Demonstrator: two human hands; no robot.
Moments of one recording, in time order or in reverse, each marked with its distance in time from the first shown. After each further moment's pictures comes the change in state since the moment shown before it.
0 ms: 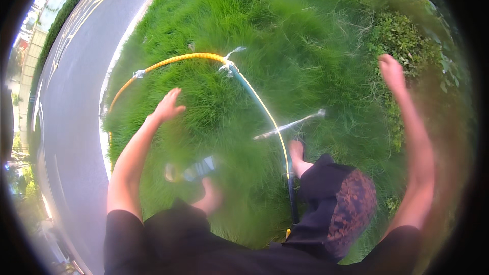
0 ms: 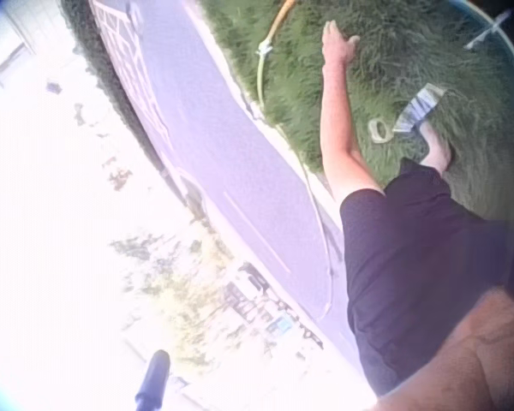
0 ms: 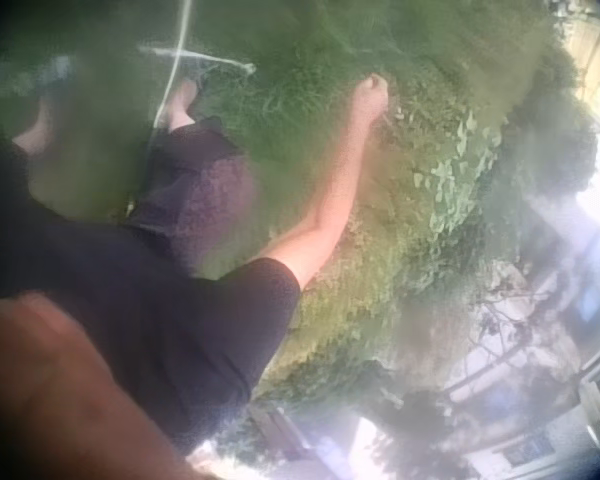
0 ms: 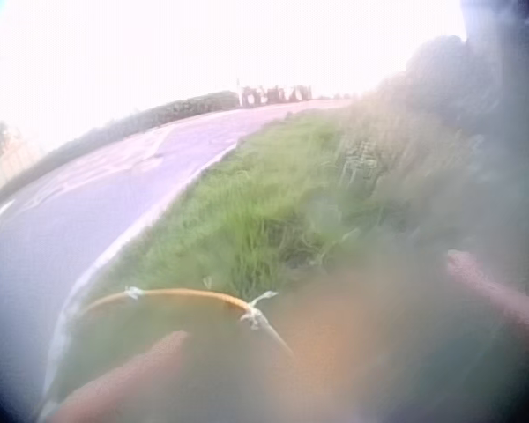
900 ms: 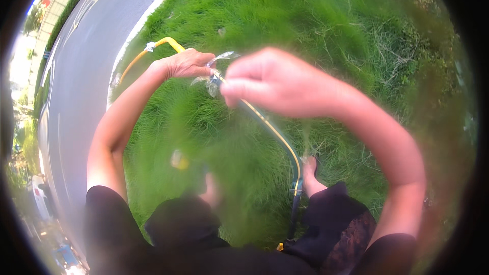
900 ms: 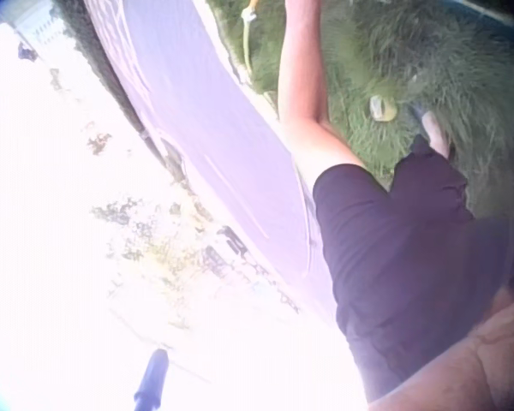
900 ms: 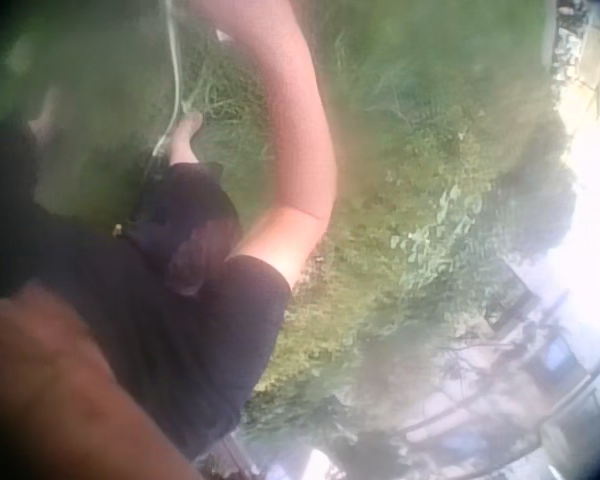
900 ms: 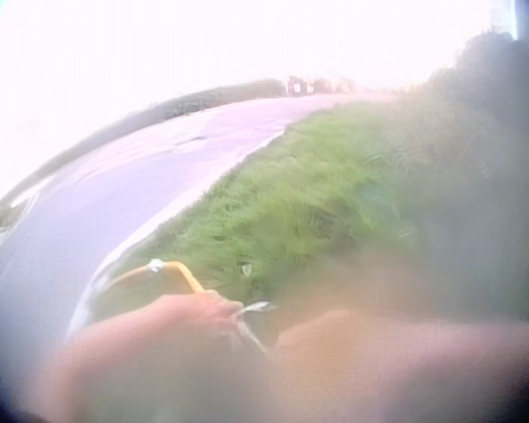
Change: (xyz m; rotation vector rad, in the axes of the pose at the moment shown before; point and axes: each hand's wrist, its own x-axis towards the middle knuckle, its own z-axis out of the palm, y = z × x) left_hand 0.047 0.075 -0.141 -0.031 -0.208 0.442; right_hand -0.034 -0.391 -0.015 0.894 -0.960 -0.790
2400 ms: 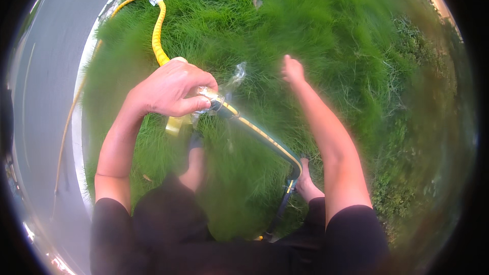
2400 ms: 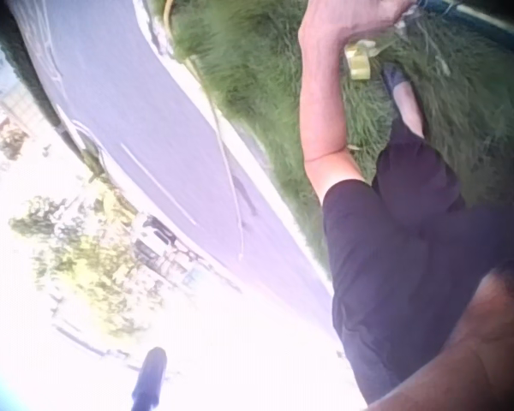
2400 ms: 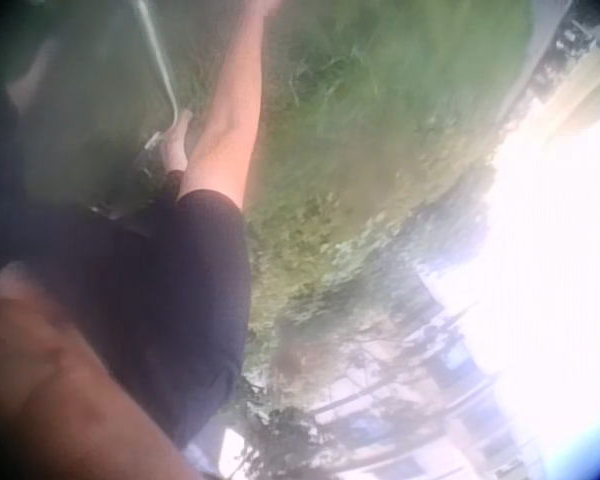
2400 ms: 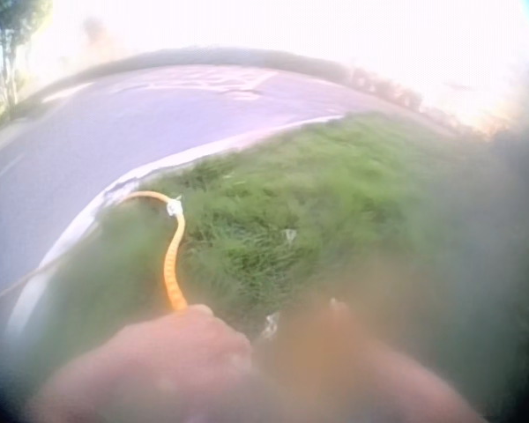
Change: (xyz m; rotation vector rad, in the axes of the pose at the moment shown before) left_hand -0.149 0.024 0.103 -0.285 0.499 0.062; right_hand 0.093 0.323 0.076 0.161 0.692 0.893
